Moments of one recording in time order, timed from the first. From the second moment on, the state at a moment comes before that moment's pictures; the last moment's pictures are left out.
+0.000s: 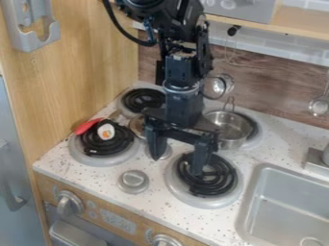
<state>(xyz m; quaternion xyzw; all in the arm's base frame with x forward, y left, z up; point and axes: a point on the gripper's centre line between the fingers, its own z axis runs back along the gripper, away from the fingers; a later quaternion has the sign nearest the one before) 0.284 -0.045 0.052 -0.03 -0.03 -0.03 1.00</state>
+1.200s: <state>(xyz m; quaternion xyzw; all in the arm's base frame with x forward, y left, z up) 0.434 -0.108 0.001 0.02 -0.16 -0.12 0.98</state>
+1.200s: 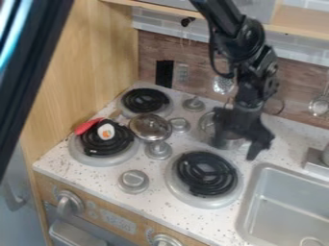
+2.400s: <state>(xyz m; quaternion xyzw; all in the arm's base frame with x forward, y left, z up) 0.492 -0.121 -0.032 0.03 -0.16 -0.10 0.98</state>
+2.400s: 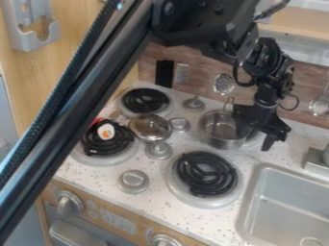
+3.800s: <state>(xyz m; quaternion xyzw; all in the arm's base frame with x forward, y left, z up) 0.446 -0.099 0.013 0.03 -0.15 -0.07 0.99</state>
